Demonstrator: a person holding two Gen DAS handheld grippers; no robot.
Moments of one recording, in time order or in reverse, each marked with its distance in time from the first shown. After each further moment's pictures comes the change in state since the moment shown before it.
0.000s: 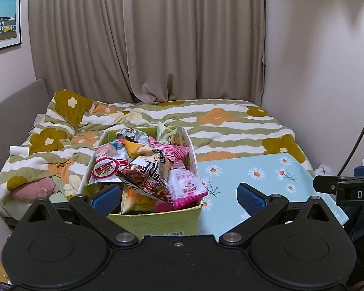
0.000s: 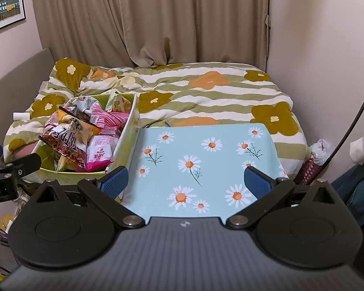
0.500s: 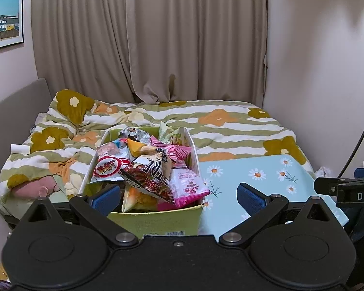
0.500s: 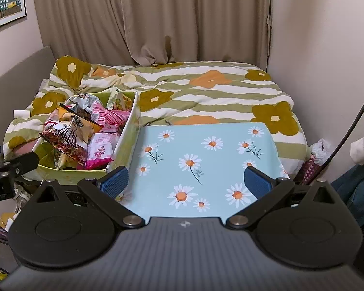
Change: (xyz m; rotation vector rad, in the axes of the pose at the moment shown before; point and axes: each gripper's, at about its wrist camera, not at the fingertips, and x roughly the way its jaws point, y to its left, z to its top) left arm -0.002 0.000 0.000 -0.013 -0.005 0.007; right arm 0.001 0.002 0.000 -0.002 0.000 -0.001
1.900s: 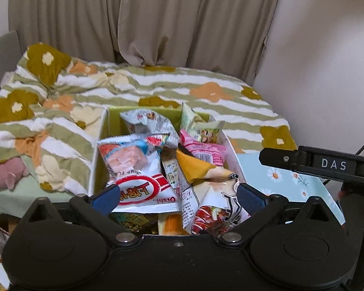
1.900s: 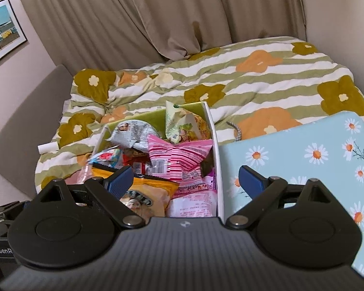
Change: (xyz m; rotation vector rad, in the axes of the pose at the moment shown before) left arm 0.137 0.134 0.056 -0.090 0.196 -0.189; right arm 0.157 0.128 0.086 0.193 0.062 0.199
